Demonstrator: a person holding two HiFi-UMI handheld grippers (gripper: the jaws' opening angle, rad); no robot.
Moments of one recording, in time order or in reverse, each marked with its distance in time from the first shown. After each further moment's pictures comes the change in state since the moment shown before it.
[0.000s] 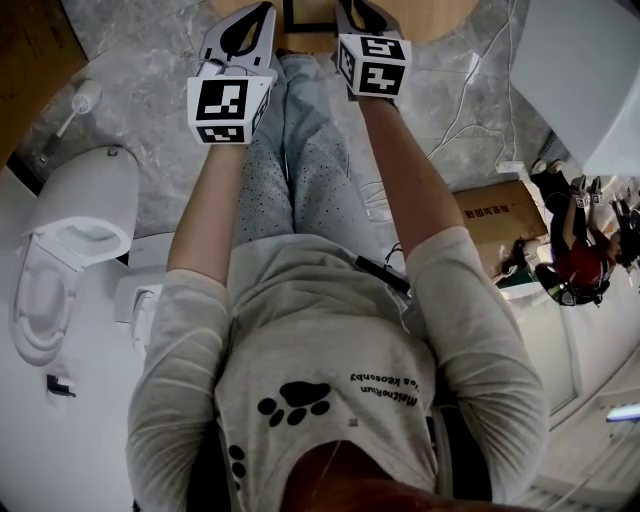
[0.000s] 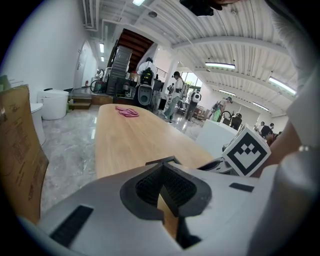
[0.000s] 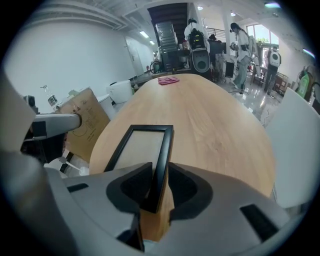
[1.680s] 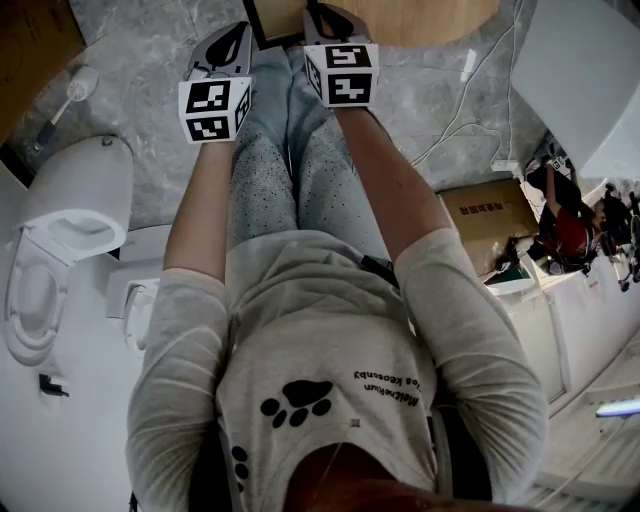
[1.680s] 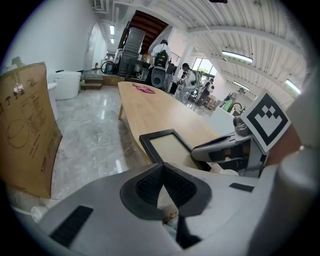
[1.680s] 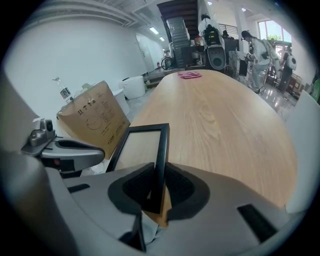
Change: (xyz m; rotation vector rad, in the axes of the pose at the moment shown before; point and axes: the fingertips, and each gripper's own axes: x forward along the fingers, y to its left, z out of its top) left arm -0.036 0.045 -0.100 -0.113 0.191 0.066; right arm 0.008 0.091 -0.018 -0.062 0.031 0.100
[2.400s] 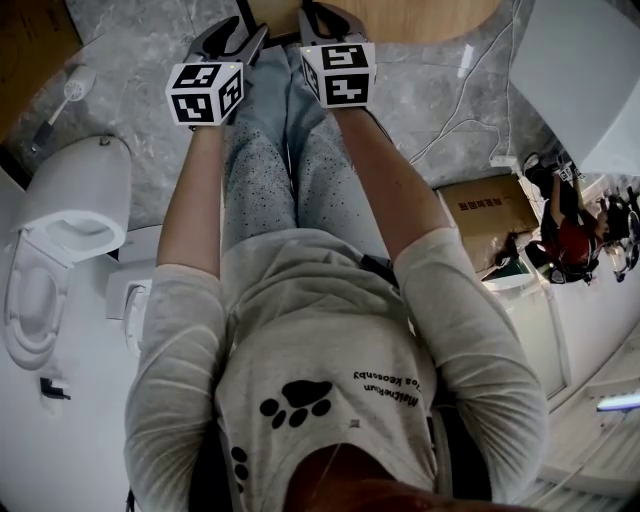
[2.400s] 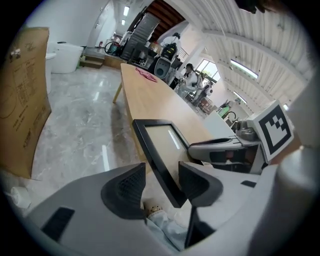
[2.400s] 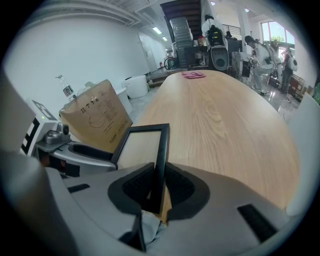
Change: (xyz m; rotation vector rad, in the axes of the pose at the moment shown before) left arm 0.021 -0.004 -0.019 -0.154 0.095 -0.153; right arm 0.002 0.005 0.000 -0.021 0.000 0.016
